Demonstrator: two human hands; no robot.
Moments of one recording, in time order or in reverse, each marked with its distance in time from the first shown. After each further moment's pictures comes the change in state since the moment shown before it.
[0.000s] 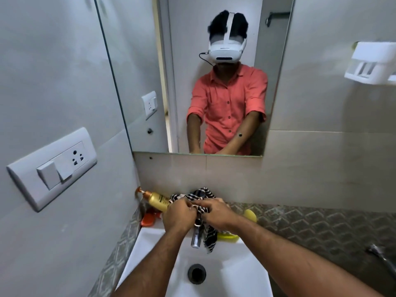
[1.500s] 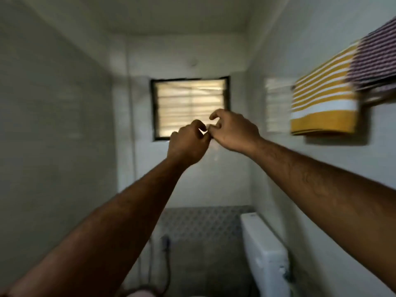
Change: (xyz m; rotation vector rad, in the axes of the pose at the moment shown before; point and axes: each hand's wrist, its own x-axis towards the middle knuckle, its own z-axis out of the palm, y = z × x) left_hand -0.730 0.692 -0.109 -0.960 -0.506 1.822; right_hand -0.885 -0.006 -0.468 -0.871 1.497 1.193
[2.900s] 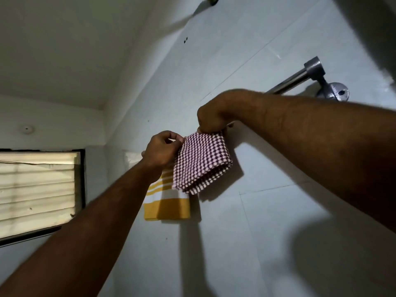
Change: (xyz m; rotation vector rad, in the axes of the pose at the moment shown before) left_hand 0.140 0.298 0.076 -1.033 -0.241 0.386; right_hand 0.022 0.045 -0.346 -1.130 -0.256 0.505
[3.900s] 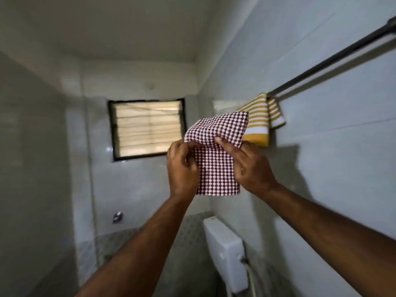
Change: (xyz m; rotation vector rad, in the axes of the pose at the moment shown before) left_hand -0.319 0.049 -0.152 0.412 0.541 0.143; right_hand -0.187 -0.195 0.157 0.871 1.094 -0.482
